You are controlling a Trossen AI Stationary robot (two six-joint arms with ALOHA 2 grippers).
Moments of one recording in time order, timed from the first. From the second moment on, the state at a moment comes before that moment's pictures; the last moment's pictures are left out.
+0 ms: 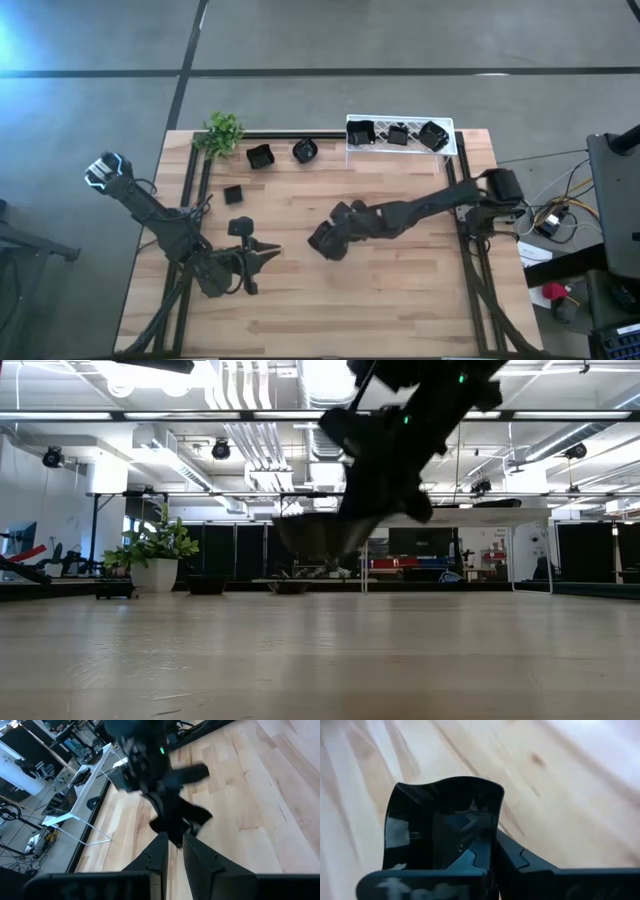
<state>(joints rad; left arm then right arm) -0.71 1.19 0.84 -0.29 -0.92 -0.04 0.14 1.79 1.11 -0.21 0.26 0.72</state>
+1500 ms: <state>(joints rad) -0.71 1.19 0.84 -0.26 -0.91 -0.04 -0.61 1.54 1.29 -0.52 0.17 0.65</state>
